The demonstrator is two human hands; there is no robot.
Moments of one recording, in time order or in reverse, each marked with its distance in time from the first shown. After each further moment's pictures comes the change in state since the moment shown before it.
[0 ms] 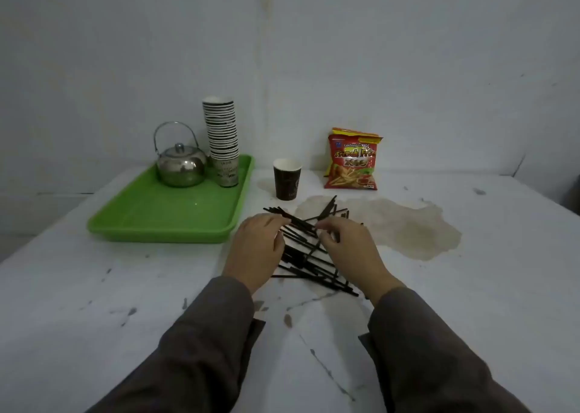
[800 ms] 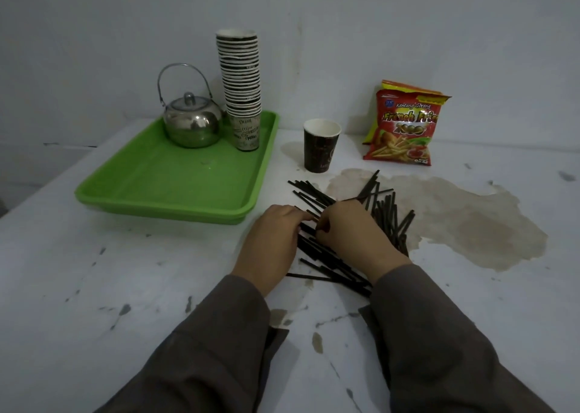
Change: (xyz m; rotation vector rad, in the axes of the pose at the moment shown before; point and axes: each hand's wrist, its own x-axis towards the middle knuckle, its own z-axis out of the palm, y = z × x) left_hand 0.011 -0.042 0.037 -0.096 -0.101 -0.092; right_hand 0.062 -0.011 0.058 -0.353 -0.407 0.009
